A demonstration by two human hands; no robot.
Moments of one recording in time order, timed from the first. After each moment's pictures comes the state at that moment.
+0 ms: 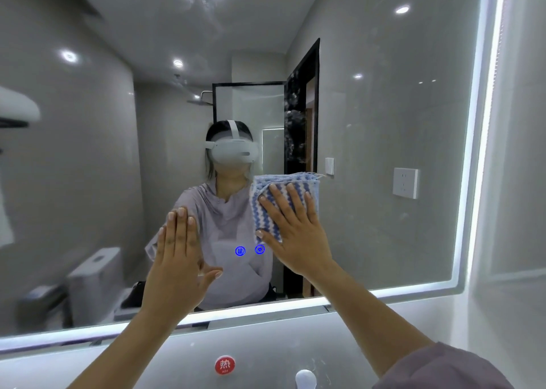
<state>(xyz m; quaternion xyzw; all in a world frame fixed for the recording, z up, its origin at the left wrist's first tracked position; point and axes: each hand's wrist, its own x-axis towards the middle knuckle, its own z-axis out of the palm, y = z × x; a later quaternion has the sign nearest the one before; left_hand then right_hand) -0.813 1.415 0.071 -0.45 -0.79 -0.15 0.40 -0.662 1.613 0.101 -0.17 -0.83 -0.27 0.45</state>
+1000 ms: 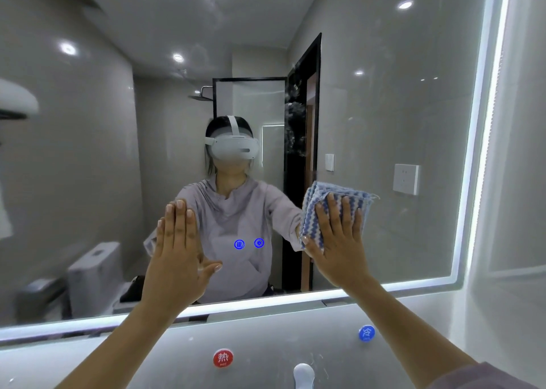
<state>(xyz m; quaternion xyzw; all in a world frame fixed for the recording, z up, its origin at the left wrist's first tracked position) -0.814 1.418 0.067 -0.45 -0.77 -0.17 0.42 -0.605 1.654 0.059 -0.26 -0.84 -0.18 0.44</state>
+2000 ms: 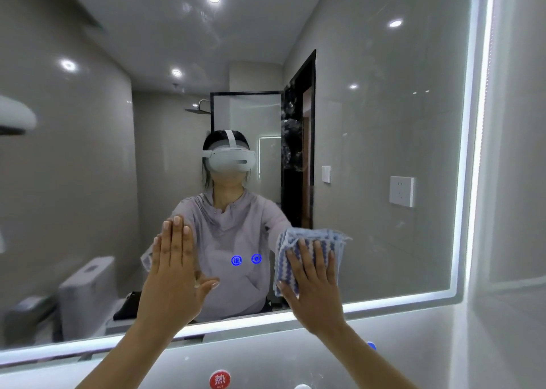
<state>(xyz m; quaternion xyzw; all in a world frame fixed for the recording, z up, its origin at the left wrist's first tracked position) -0.815 1.420 0.068 -0.45 -0.77 -0.17 0.42 -0.633 1.623 0.010 -0.24 -0.84 -0.17 0.46</state>
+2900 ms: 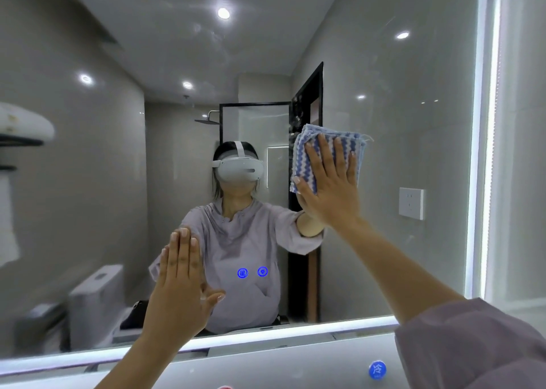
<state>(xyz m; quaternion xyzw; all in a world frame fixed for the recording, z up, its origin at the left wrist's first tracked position) -0.807 1.418 0.071 -0.45 -0.77 -0.18 0.41 -0.642 1.655 0.210 -0.23 -0.74 -0.26 0.57</state>
